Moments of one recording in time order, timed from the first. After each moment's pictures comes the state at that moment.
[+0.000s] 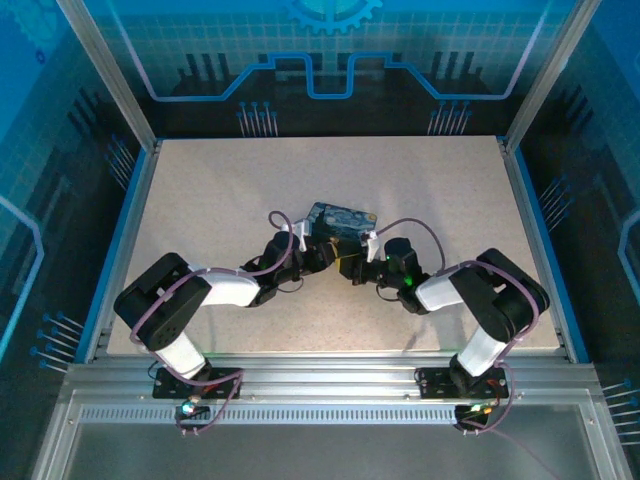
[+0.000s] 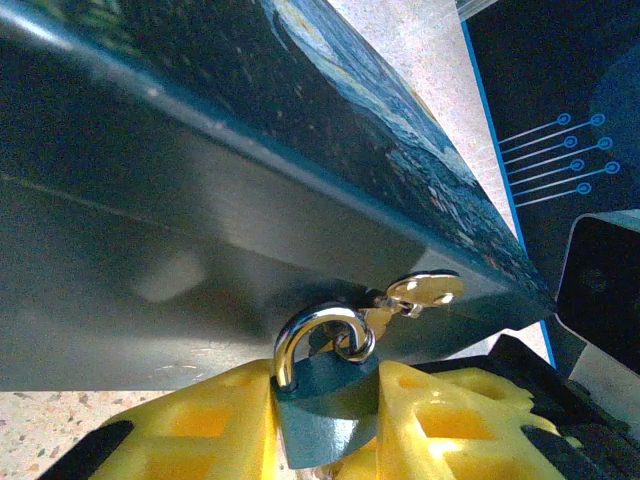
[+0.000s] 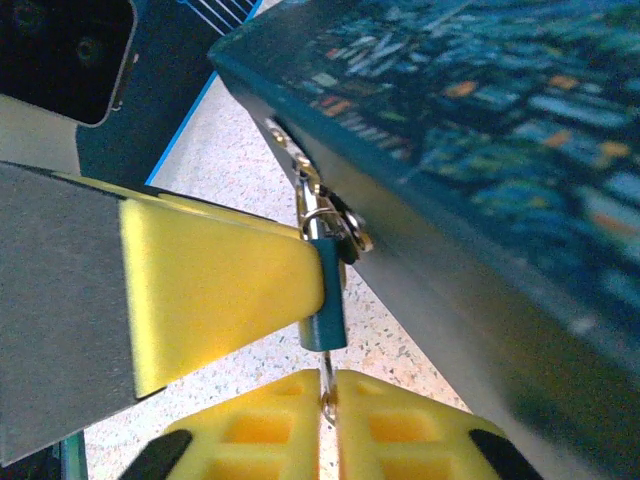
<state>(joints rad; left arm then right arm) -0.66 1.64 0.60 0.60 0.15 -0.93 0.57 1.67 0.44 0.84 -0.44 0.60</state>
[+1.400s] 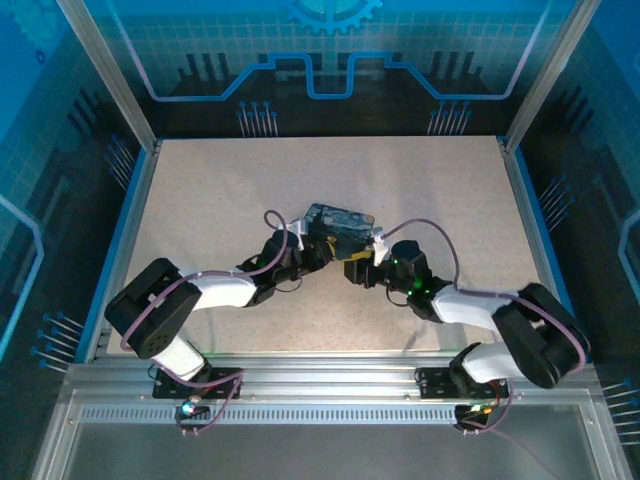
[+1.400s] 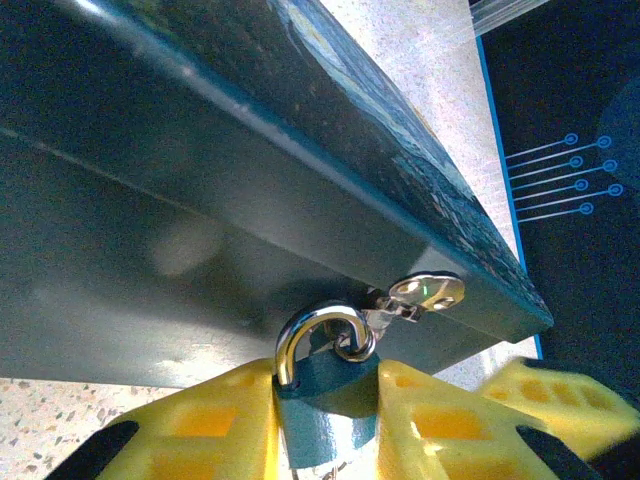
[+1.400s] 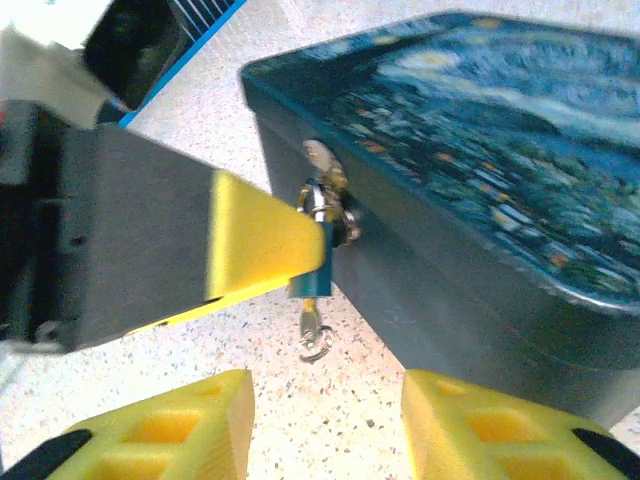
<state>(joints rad) -0.66 1.58 0.61 0.50 0.12 -0.98 0.63 1.32 0.40 0.50 -0.24 0.34</state>
